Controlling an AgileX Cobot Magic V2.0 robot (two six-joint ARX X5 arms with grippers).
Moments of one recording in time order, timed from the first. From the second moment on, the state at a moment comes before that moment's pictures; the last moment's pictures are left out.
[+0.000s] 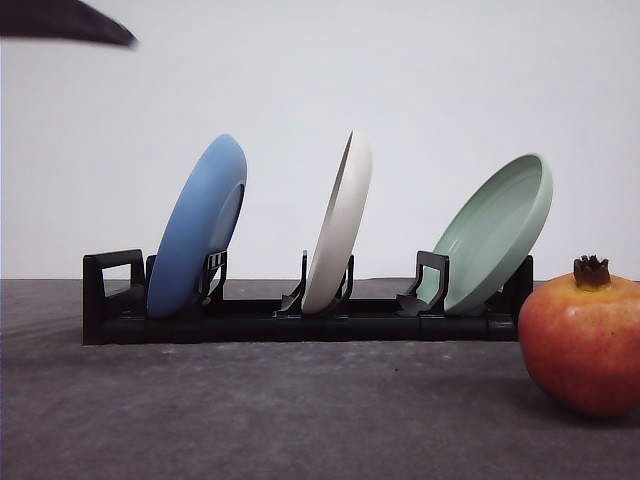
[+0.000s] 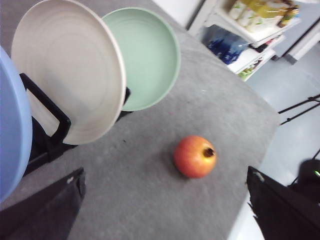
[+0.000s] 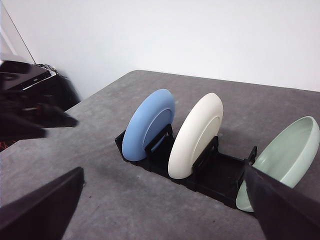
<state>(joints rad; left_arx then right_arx) -0.35 0.94 0.86 -0.39 0.68 -0.16 0.01 0.52 0.95 -0.68 -0.73 0.09</state>
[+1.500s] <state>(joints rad) -0.67 1.79 1.50 -0.43 0.21 -0.24 0.01 0.52 0.95 -0.68 -0.73 0.11</state>
